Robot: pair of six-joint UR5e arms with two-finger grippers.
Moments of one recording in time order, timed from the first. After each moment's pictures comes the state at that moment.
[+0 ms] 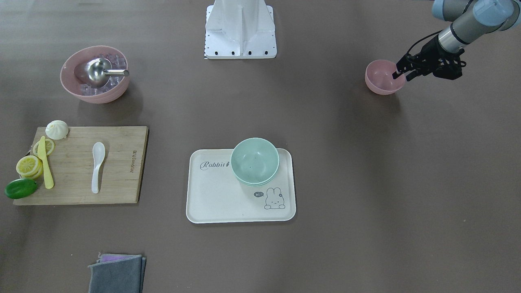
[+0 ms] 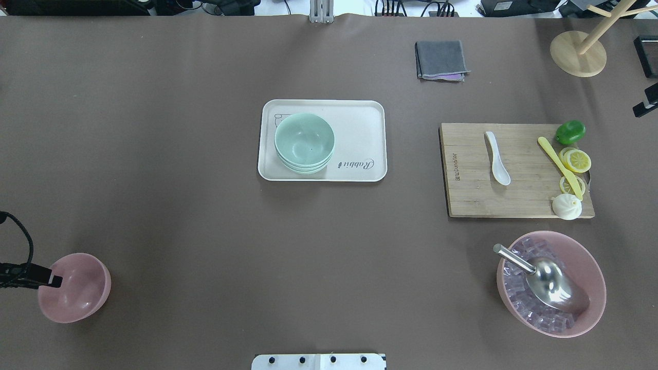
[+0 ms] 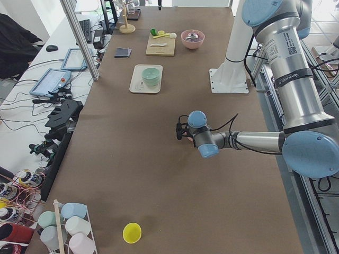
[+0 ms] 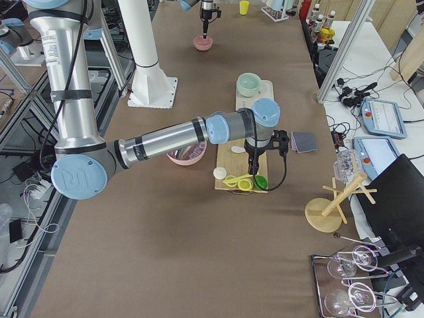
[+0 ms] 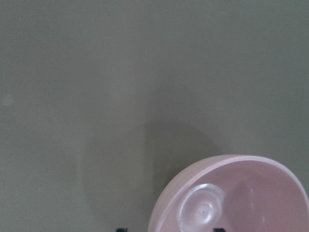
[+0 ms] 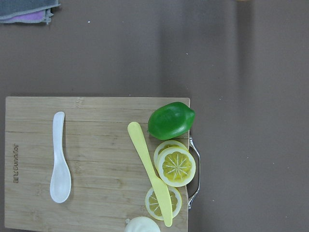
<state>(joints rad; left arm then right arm) -0.68 -1.19 -1.80 -2.66 -2.22 -1.22 1.39 -1.46 1.79 -1.66 2.47 0.29</state>
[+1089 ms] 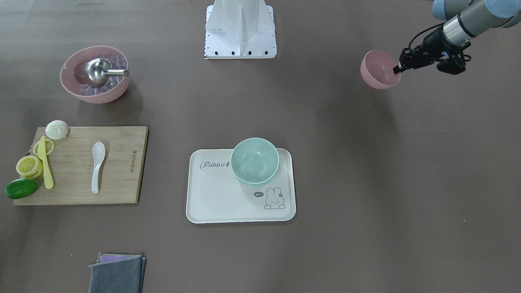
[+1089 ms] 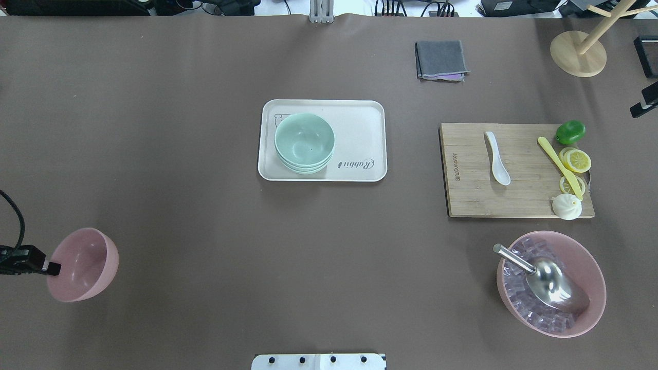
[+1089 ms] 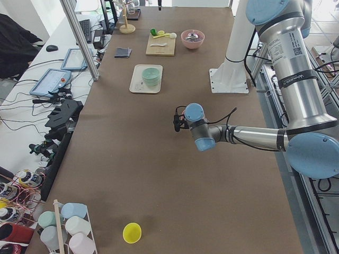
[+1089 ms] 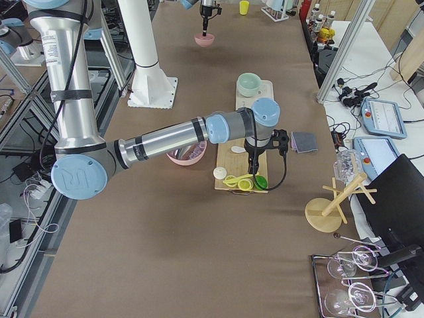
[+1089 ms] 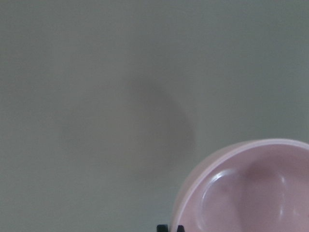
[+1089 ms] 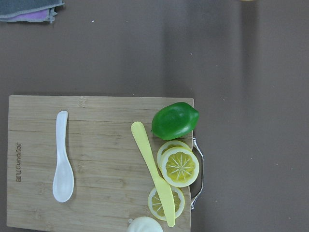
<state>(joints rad) -0.82 -1.25 -1.87 -2.65 -2.39 -1.32 1.37 -1.45 1.80 -1.66 2.46 0.30</state>
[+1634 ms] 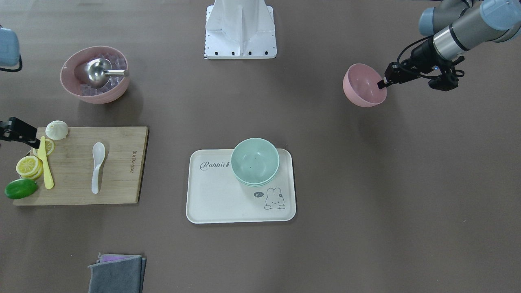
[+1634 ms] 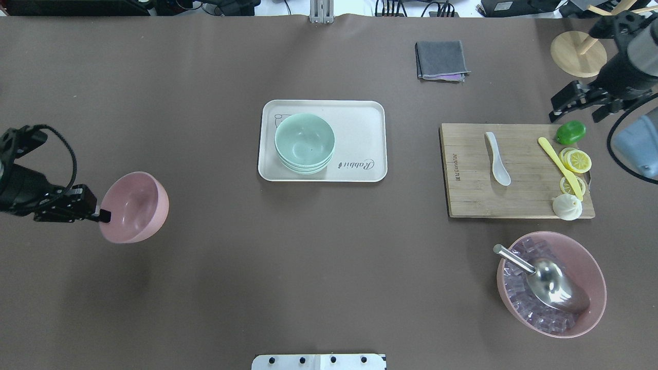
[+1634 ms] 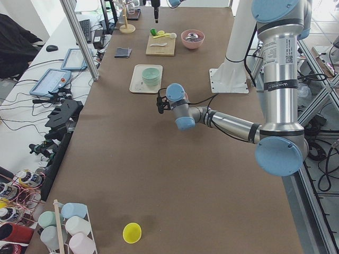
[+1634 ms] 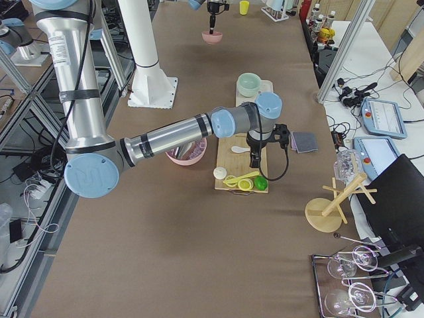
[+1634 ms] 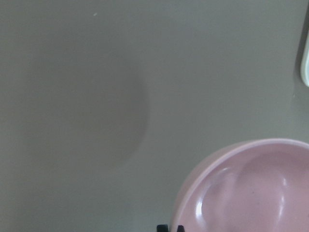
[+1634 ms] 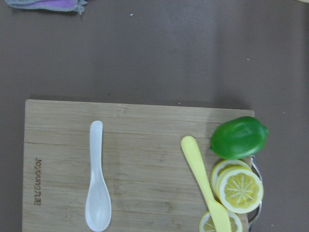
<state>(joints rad) -0.88 -1.52 -1.88 -2.41 -2.43 -1.39 1.13 -1.31 1.76 -1.61 2.29 0.57</state>
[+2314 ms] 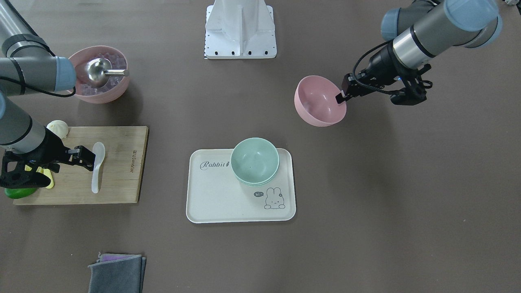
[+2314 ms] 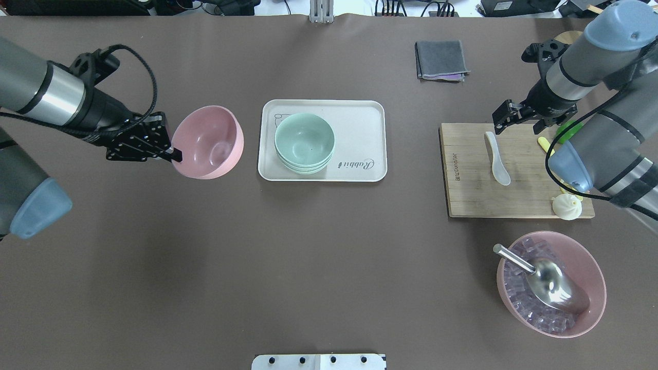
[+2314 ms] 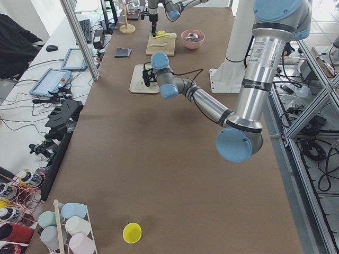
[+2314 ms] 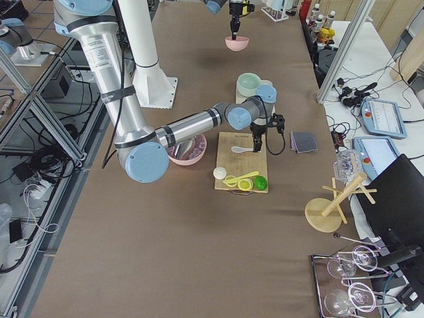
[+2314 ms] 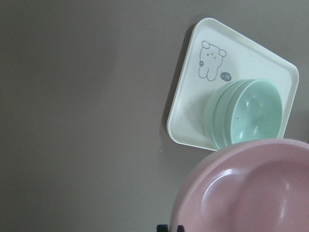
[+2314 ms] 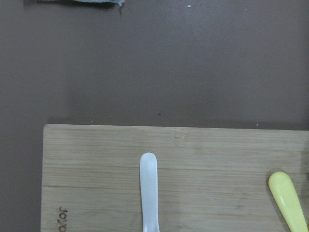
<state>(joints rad) -0.91 -1.93 -1.88 -2.02 -2.42 -1.46 0.98 -1.23 1.57 -1.41 2.19 0.74</state>
